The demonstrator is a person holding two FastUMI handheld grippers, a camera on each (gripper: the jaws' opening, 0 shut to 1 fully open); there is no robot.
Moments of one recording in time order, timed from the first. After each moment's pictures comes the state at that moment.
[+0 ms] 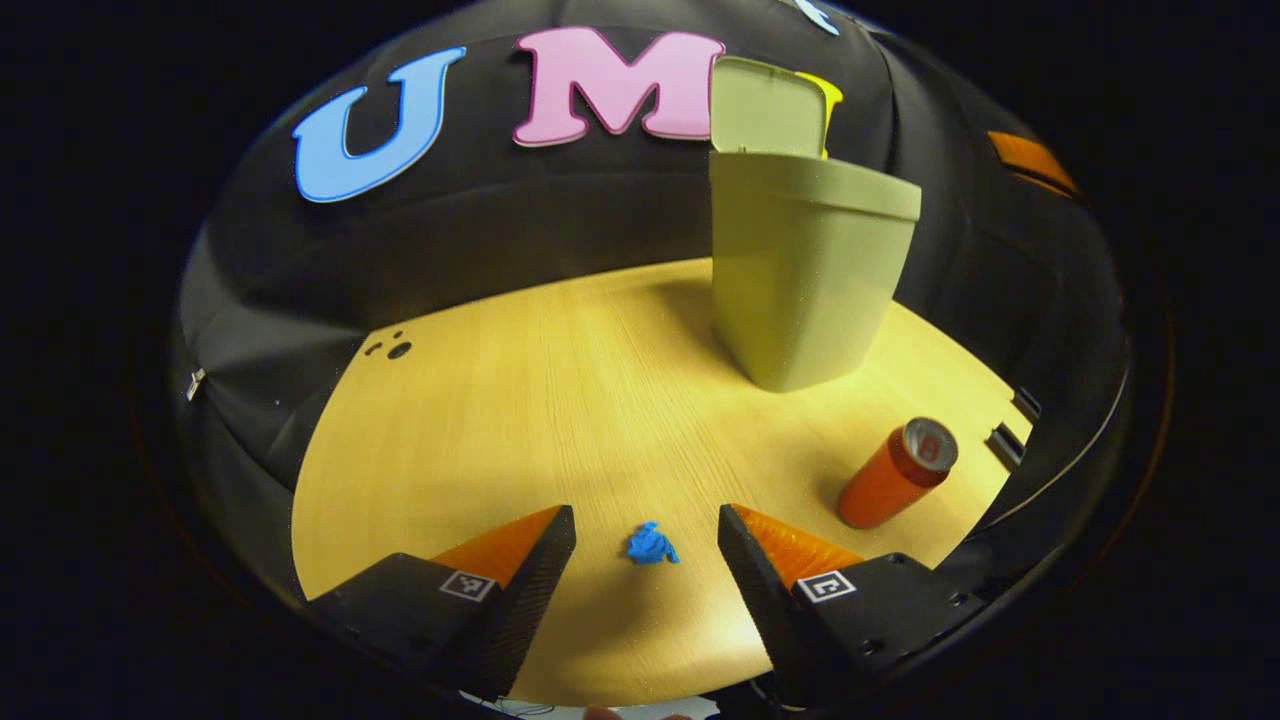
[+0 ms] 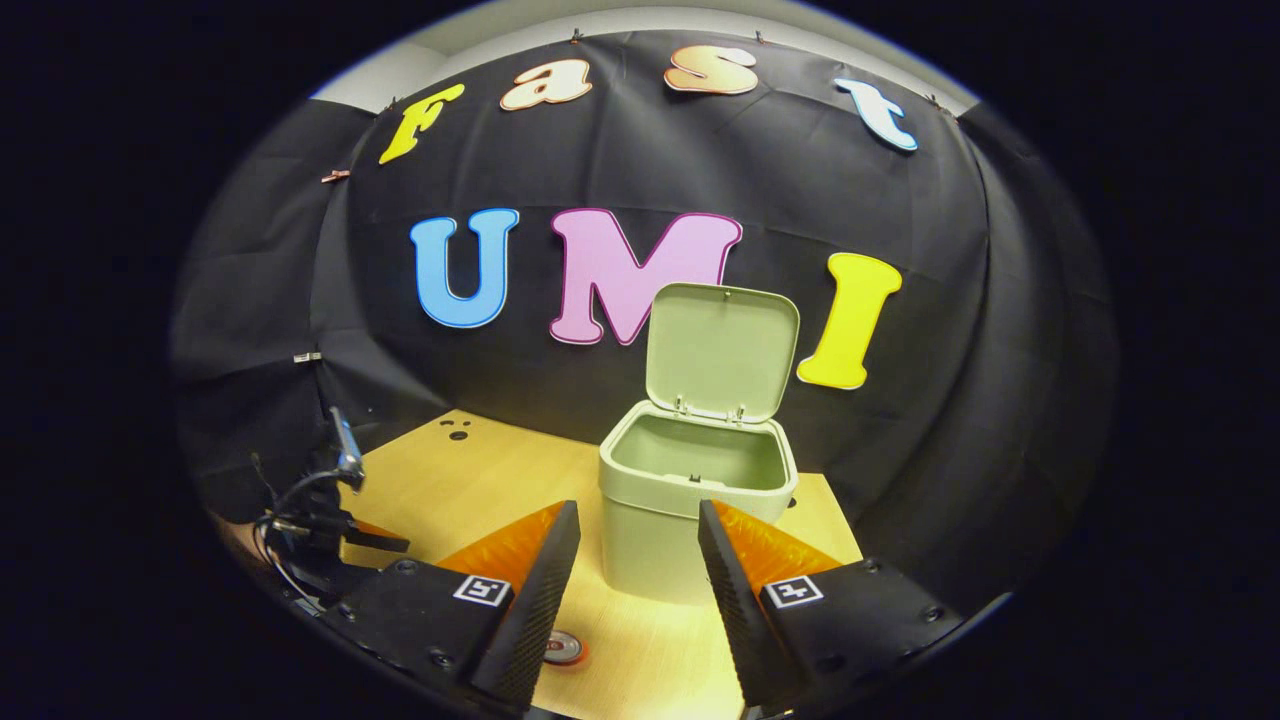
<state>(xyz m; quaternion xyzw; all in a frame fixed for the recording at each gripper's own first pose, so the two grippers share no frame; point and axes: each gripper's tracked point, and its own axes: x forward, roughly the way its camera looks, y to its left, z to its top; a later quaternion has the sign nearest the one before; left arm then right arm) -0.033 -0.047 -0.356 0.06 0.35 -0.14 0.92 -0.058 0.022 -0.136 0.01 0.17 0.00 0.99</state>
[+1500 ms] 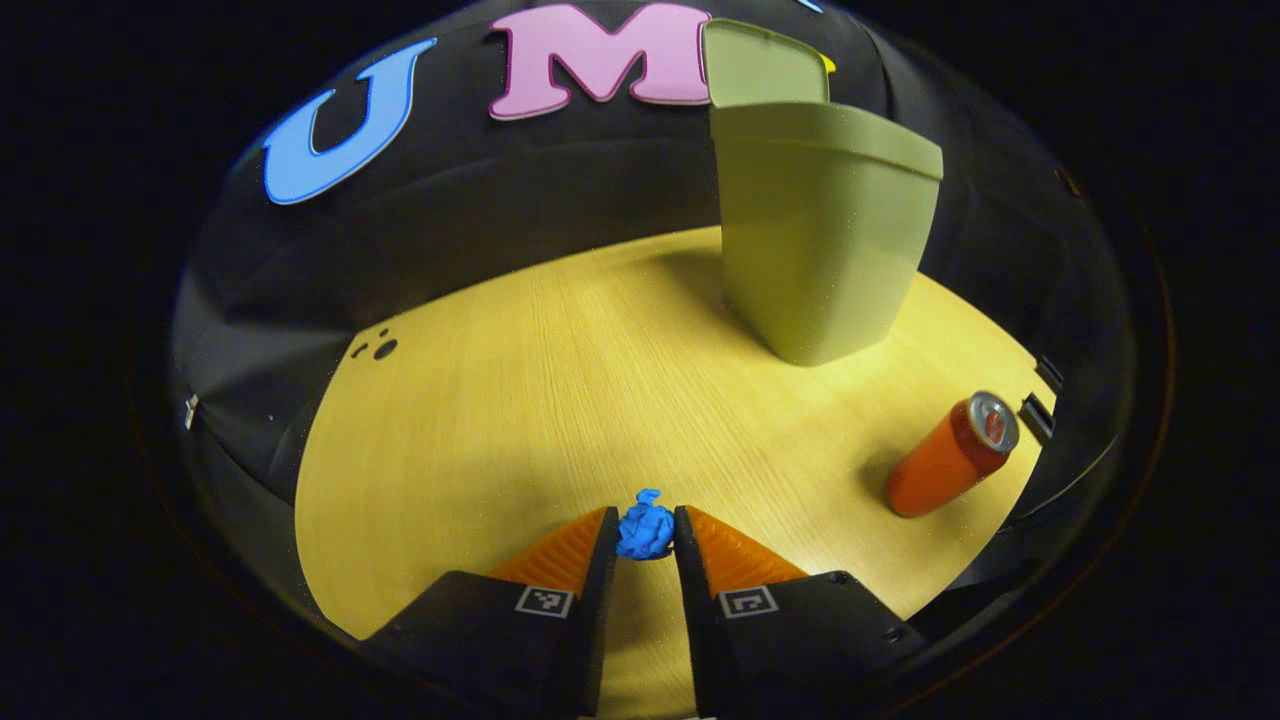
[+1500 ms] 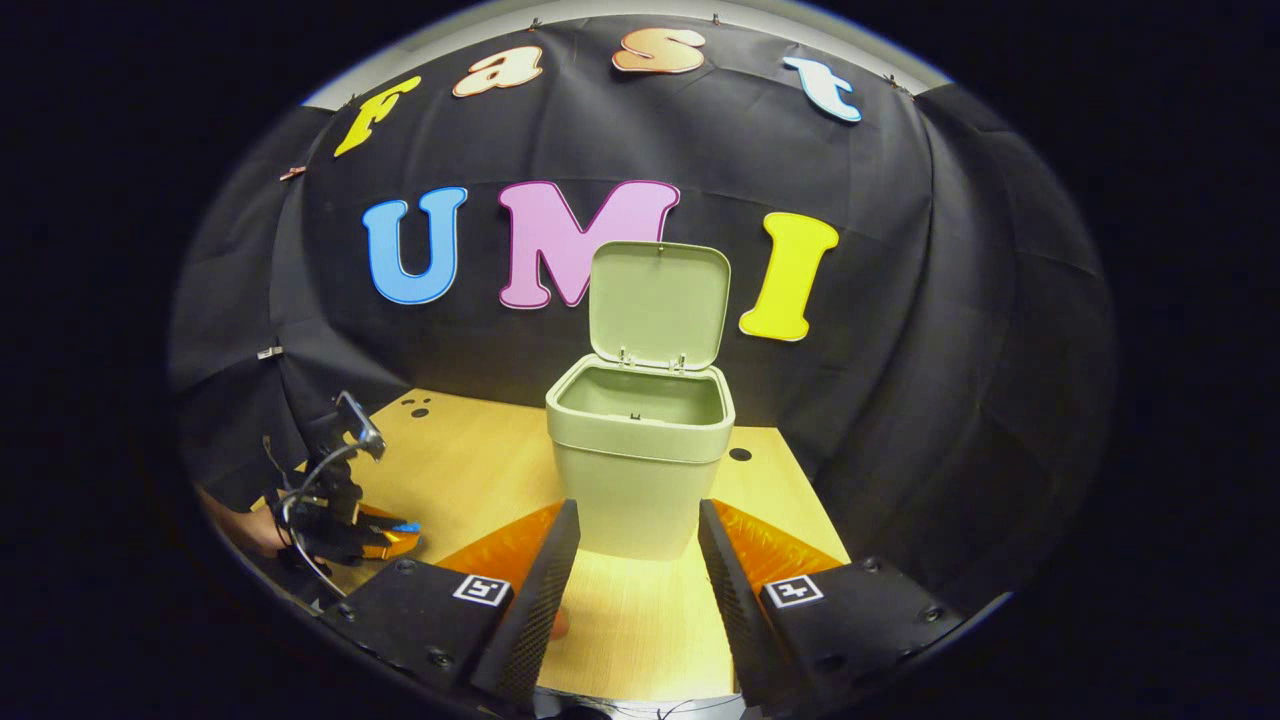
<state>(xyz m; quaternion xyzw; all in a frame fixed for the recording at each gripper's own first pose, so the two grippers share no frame) 0.006 -0.035 -0.360 0.09 0.35 -0.15 0.92 -0.098 -0.005 -0.160 0.03 0.21 -0.07 0.97</state>
